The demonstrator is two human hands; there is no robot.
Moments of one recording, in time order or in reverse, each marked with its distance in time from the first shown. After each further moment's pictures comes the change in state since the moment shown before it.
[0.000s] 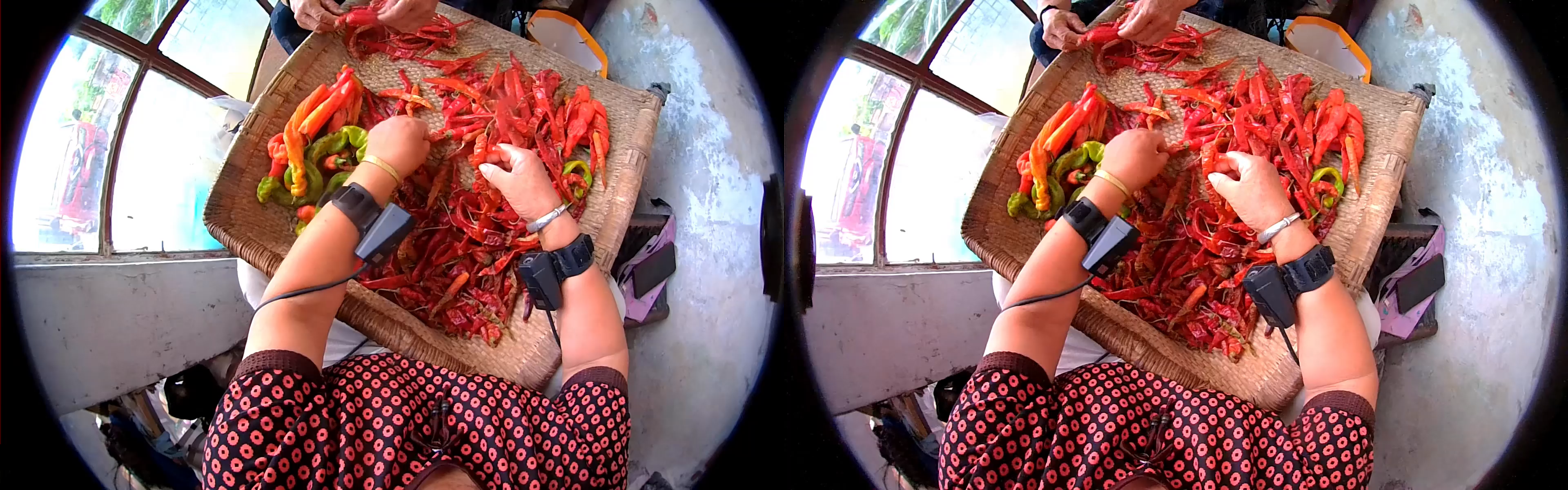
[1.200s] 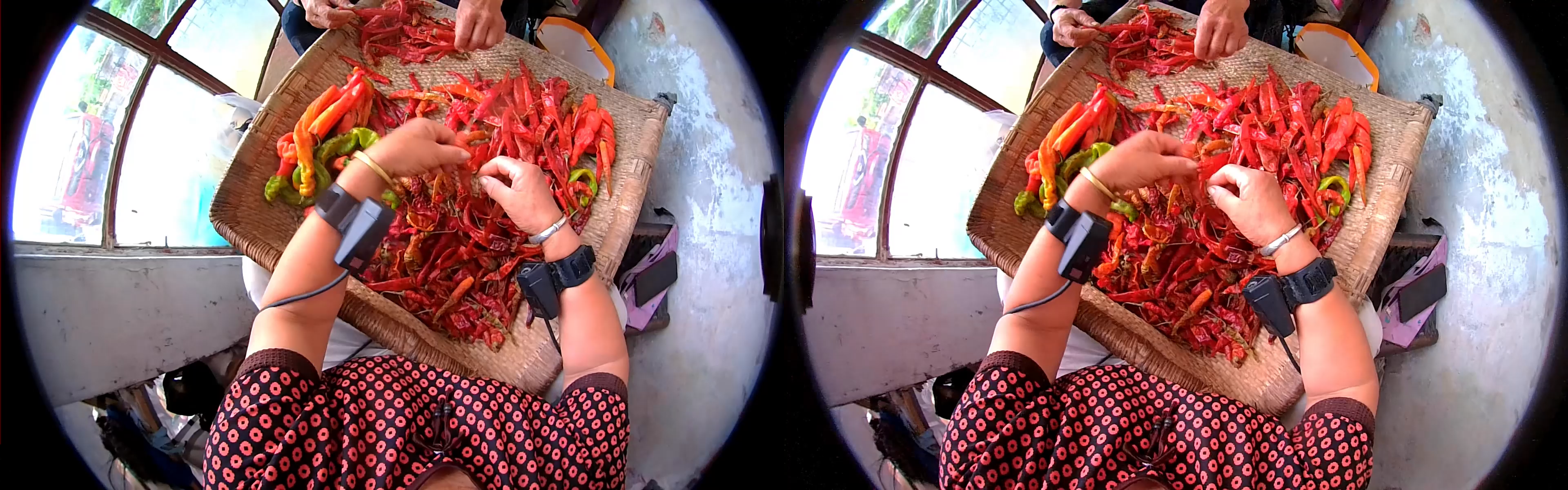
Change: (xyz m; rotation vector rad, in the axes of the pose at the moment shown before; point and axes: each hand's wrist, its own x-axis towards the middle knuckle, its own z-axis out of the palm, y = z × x) left_hand -0.011 0.011 -0.047 -1.006 -0.488 -0.027; right_hand -0.007 -0.011 0.004 -0.055 -0.077 -0.155
